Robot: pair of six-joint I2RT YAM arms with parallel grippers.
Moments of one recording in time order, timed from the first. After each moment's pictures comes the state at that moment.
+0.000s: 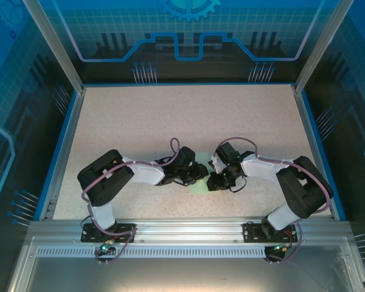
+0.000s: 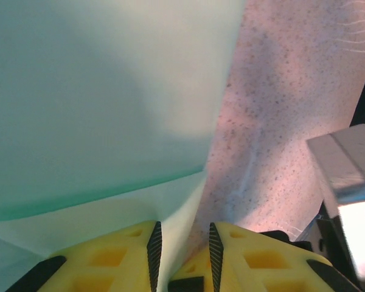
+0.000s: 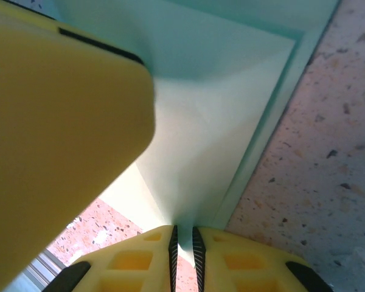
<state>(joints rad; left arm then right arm) -0.83 1.82 0.81 0.24 0.29 -1.29 0.56 1.55 0.70 -0.51 -0.48 0.38</state>
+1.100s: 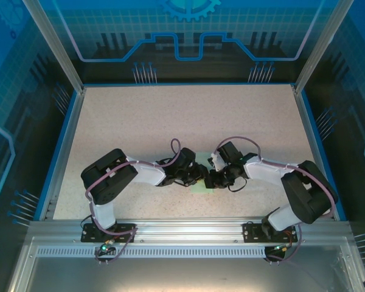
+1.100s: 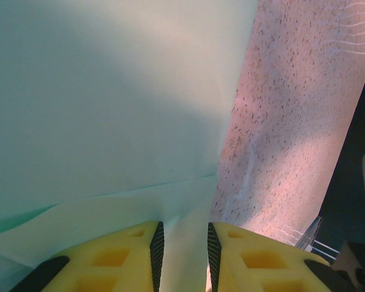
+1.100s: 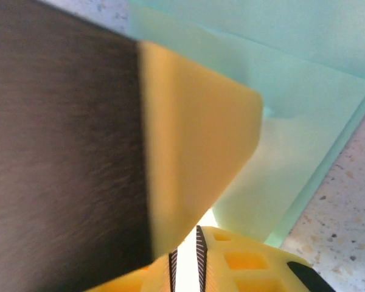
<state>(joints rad) -0.84 1.85 0.80 0.29 0.28 -1.29 0.55 1.51 0.67 -0.42 -0.55 0.43</state>
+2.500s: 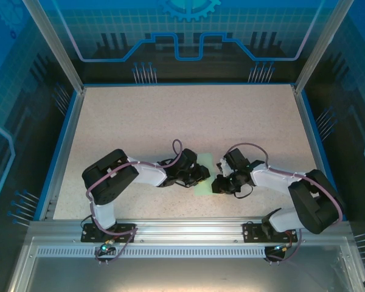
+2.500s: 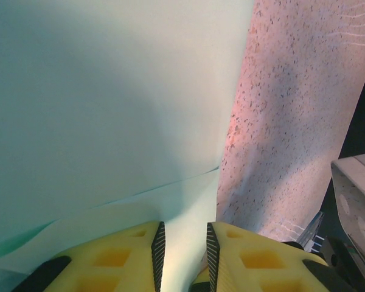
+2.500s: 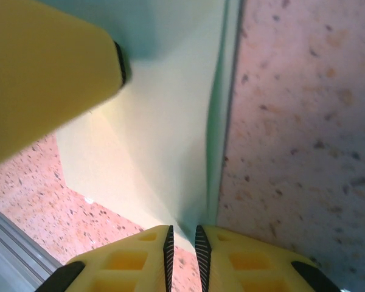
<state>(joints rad) -0.85 1.85 0.81 0.29 0.28 -1.29 0.52 1.38 0.53 -0.43 -0.46 0.52</state>
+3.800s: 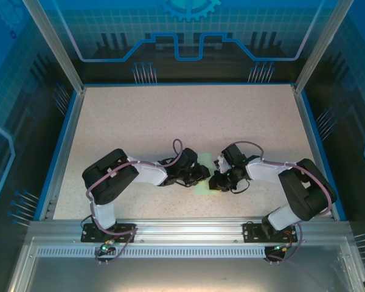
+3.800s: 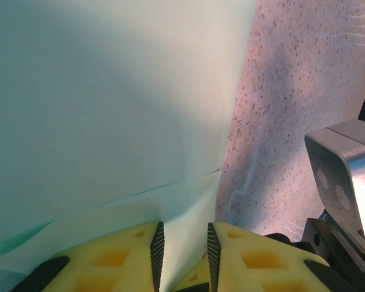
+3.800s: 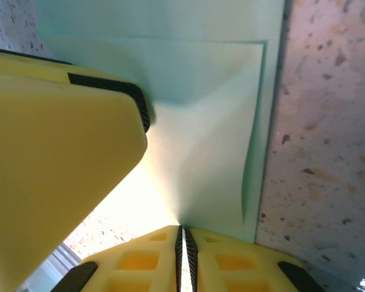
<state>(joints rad) -0.85 1.85 0.83 0.25 0.28 -1.29 0.49 1.52 0.60 -0.38 -0.57 0.56</state>
